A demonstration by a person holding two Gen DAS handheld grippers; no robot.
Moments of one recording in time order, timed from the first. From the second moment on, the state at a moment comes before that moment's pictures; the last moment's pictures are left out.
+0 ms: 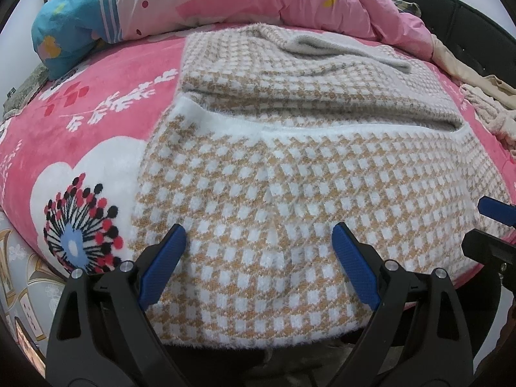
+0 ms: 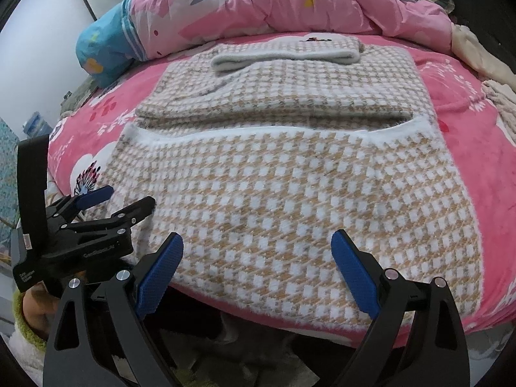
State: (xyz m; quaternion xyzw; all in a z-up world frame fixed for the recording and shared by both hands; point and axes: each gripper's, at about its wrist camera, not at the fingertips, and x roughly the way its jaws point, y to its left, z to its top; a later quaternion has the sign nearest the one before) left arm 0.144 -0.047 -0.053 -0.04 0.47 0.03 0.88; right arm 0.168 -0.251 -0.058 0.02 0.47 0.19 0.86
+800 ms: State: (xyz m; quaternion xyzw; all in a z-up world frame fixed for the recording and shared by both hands) left arm 0.144 -0.047 -0.054 -0.04 0.47 0.03 0.88; right arm 0.169 -0.246 -0.059 0.01 0.47 0.20 0.86
